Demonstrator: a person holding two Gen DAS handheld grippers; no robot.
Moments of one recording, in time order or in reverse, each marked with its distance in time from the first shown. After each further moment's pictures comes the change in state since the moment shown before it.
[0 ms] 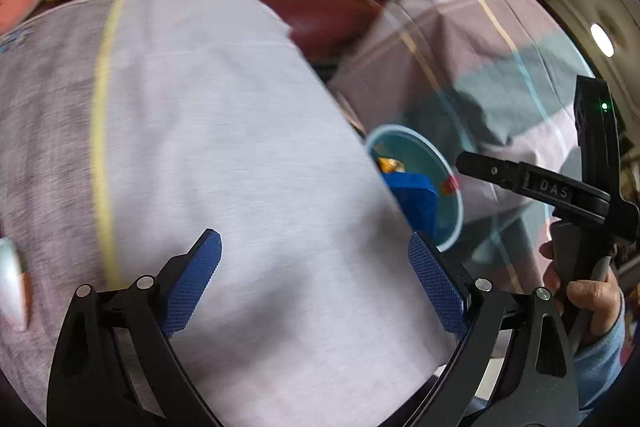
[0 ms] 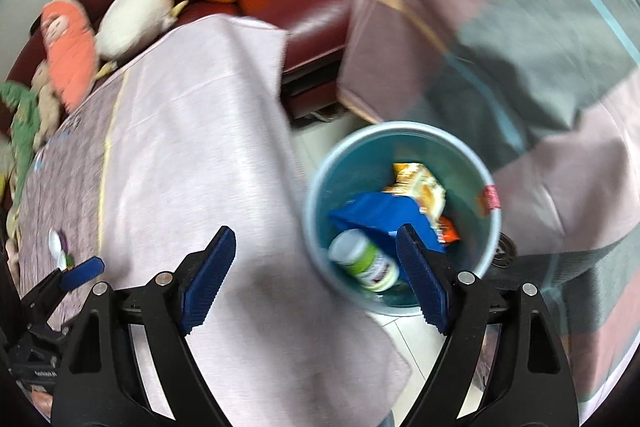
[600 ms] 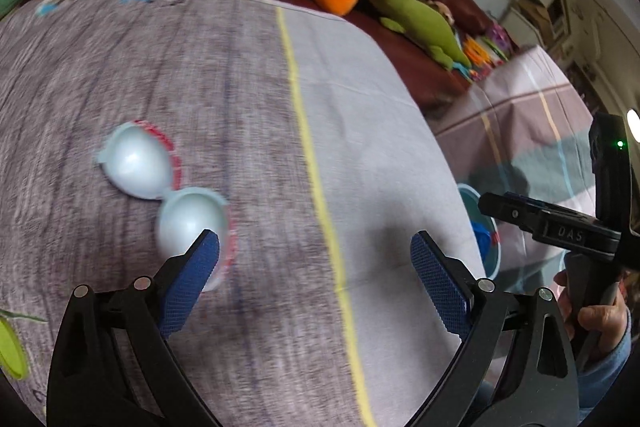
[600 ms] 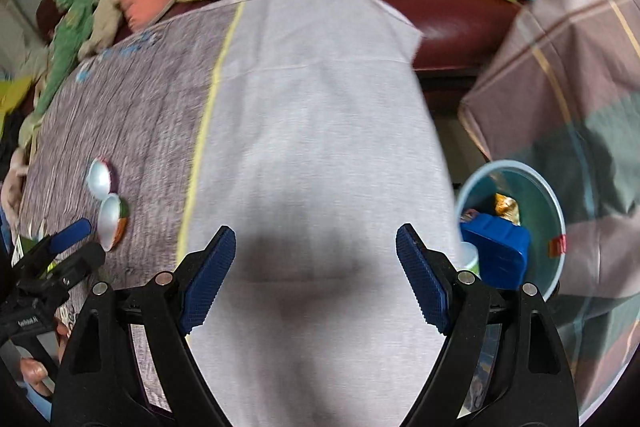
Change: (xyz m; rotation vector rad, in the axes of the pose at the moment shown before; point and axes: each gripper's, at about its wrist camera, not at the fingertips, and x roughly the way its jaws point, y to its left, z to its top) left arm -0.099 0.145 -0.042 -0.238 -0.151 0.099; right arm 0.009 0.179 -0.020 -0.294 0.063 0.045
